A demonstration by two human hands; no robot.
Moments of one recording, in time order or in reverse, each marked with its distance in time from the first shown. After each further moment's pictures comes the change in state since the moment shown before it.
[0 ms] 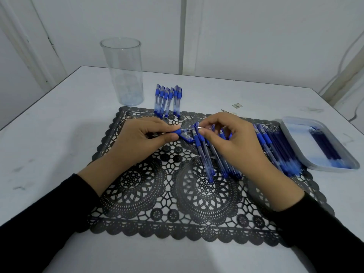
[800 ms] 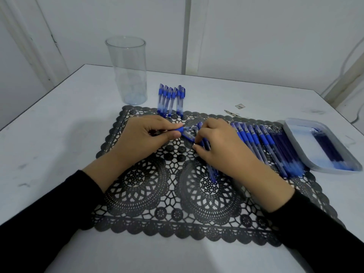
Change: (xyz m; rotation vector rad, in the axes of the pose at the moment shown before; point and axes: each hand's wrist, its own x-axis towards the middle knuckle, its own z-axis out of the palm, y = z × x) left_hand 0.002 -0.003 -0.003 0.048 0.013 -0.005; right_hand 0.008 -0.011 0.020 -0.554 -0.337 -0.025
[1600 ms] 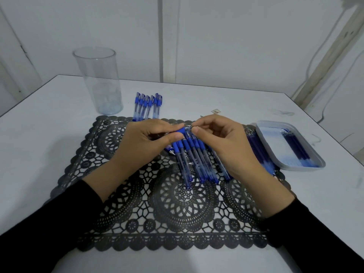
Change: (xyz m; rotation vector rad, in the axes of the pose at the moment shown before) left_hand 0.021 0.028 0.044 -0.175 0.042 0.070; right_hand -0.024 0.035 -0.023 1.085 0.326 0.219
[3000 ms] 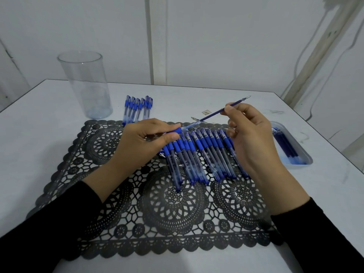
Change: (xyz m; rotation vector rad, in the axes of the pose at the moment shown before) left_hand 0.010 -0.006 0.015 -0.031 -0.003 0.089; right_hand -0.001 -0.021 -0.037 0.354 0.381 0.153
